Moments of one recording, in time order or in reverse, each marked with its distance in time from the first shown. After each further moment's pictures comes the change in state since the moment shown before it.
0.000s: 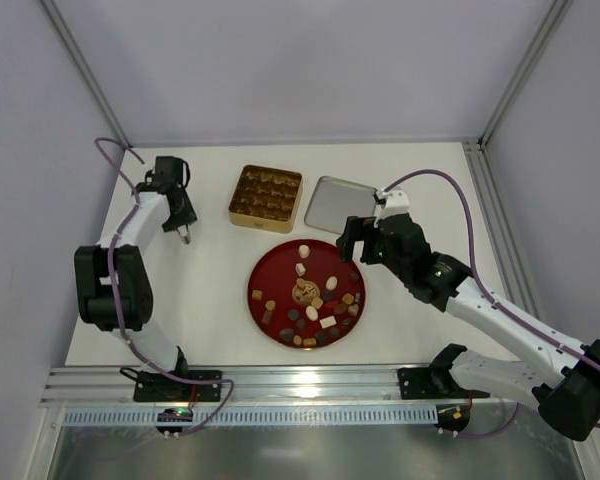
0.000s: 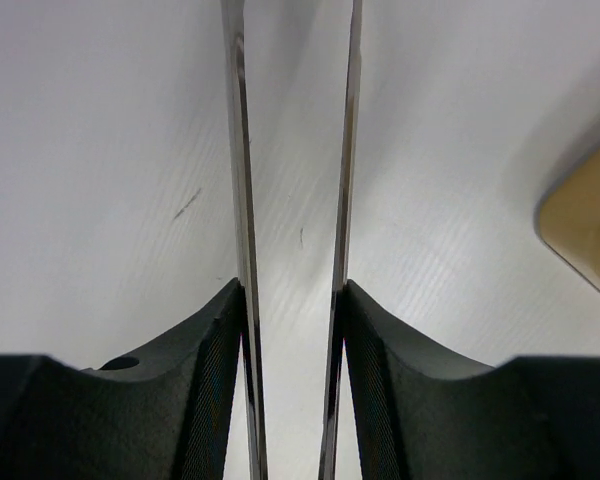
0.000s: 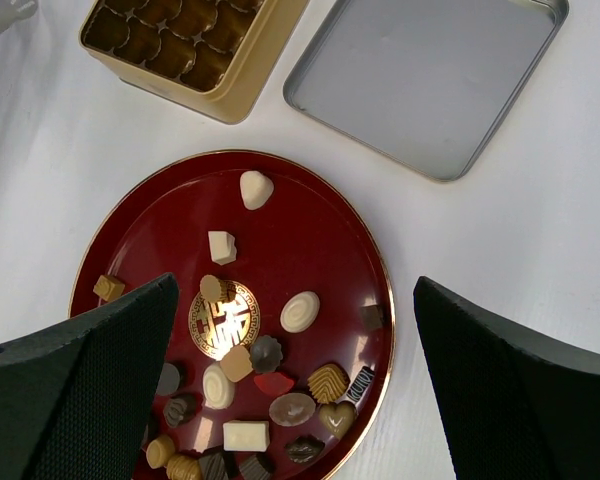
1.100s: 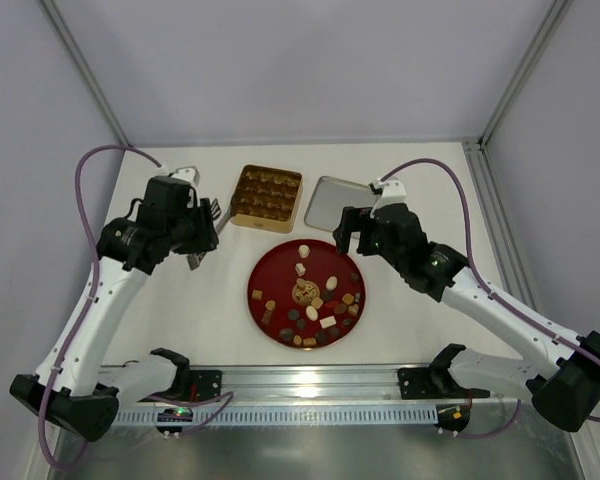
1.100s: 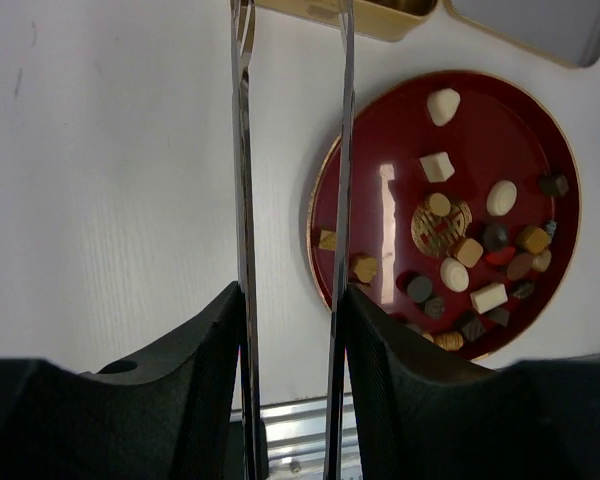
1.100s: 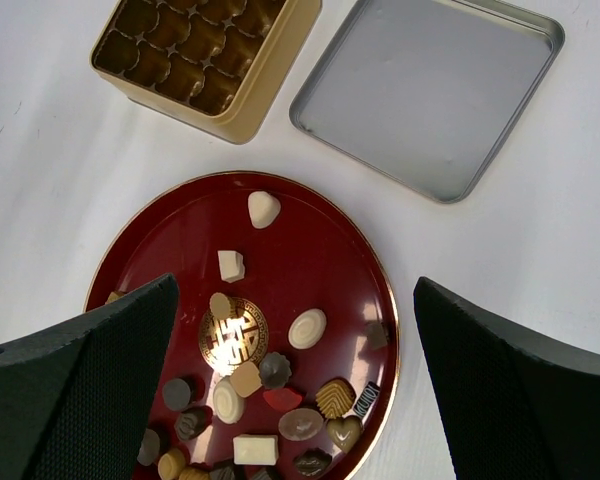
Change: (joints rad) left arm -0.340 -0.642 0.041 -0.422 0.158 0.012; right arm -0.007 0.062 0.089 -0.026 0.002 -0.007
